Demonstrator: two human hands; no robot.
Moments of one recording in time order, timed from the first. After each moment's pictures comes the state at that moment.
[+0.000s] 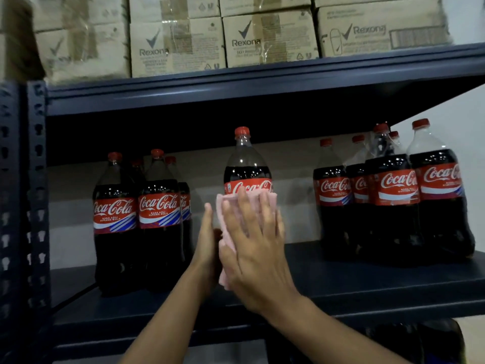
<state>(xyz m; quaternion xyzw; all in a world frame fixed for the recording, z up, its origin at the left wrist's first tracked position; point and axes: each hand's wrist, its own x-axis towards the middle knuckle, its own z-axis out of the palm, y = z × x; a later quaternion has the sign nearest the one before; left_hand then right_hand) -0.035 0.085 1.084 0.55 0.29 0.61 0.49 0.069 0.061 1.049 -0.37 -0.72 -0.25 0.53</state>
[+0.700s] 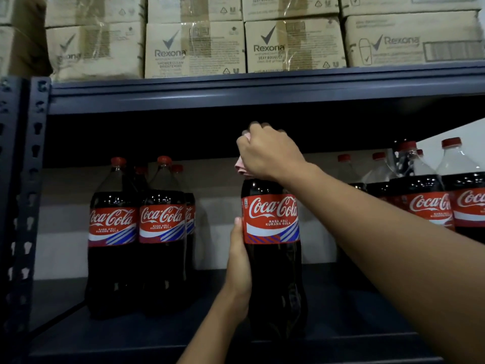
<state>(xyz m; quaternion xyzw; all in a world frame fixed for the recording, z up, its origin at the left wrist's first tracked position) 0.000 0.123 1.080 0.54 0.18 0.64 0.52 0.082 0.088 1.257 -0.46 -0.73 -0.32 0.39</state>
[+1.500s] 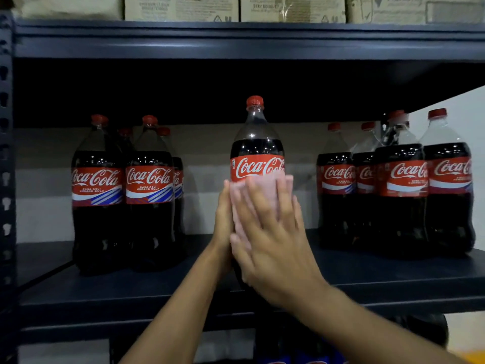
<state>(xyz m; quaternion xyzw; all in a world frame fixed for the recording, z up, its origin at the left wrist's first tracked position) -0.007 0.122 1.075 0.54 0.15 0.61 0.56 0.094 0.072 1.041 -0.41 -0.71 -0.38 0.42</state>
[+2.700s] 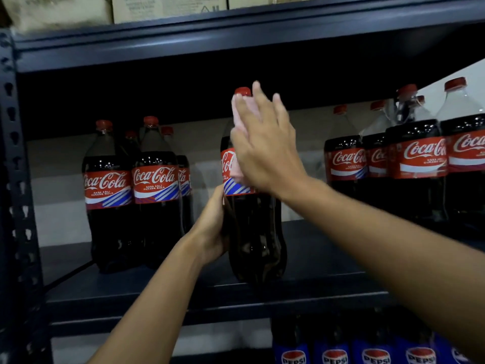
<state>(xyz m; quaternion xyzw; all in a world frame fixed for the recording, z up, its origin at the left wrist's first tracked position) -0.035 0.104 1.091 0.57 0.30 0.56 0.52 0.087 0.086 1.171 -0.40 -0.70 -0.21 0.54</state>
